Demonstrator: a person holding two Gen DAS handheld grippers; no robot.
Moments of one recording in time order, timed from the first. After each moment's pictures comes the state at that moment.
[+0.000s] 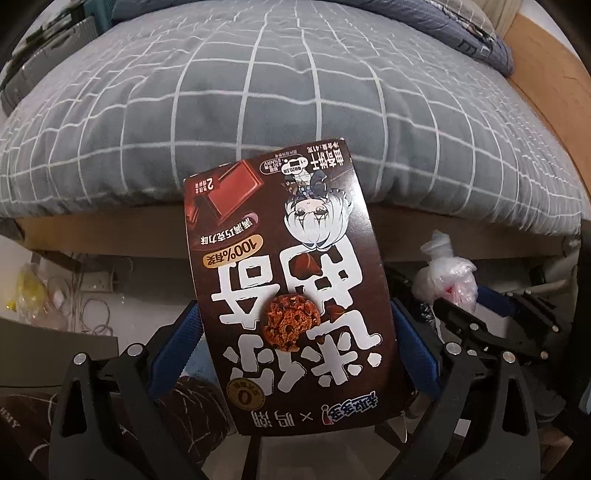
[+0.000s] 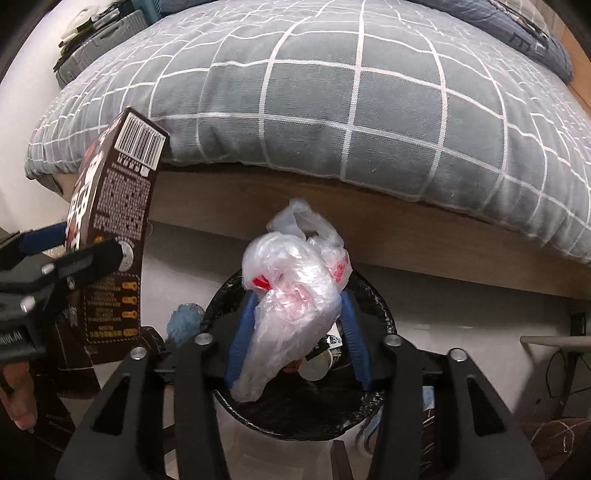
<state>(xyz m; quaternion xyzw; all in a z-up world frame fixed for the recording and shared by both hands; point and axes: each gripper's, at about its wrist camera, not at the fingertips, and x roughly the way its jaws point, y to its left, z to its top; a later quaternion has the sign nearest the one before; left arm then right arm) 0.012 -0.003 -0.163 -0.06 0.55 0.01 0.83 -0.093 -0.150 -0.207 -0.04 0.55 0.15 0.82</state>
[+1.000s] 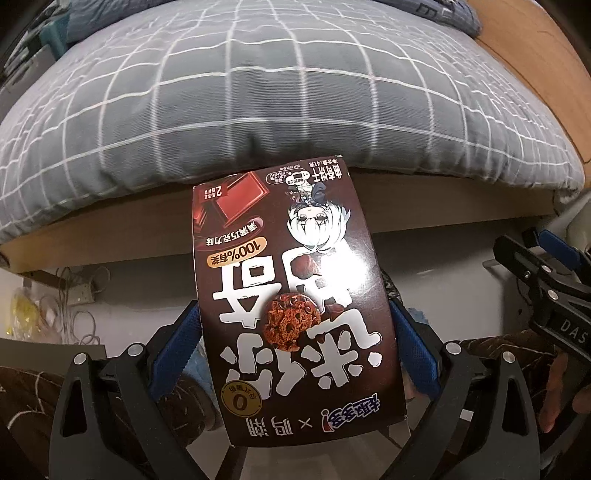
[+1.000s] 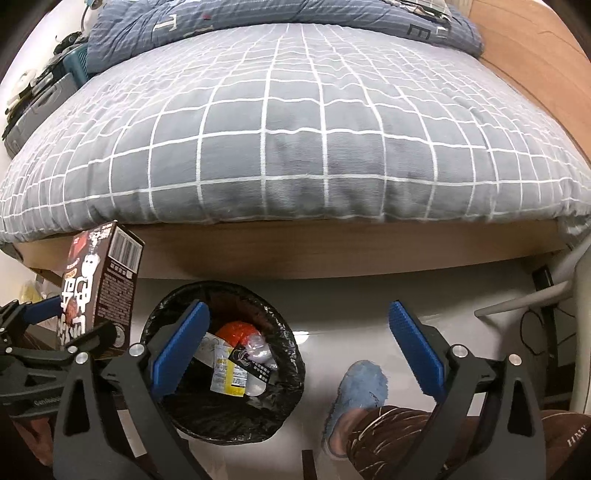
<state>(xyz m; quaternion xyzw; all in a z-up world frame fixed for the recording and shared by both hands) 0.019 -0.060 -0.173 -0.01 0.57 -0.03 0.82 -0.103 -0.279 -0.168 0.00 0.50 0.01 0.86</state>
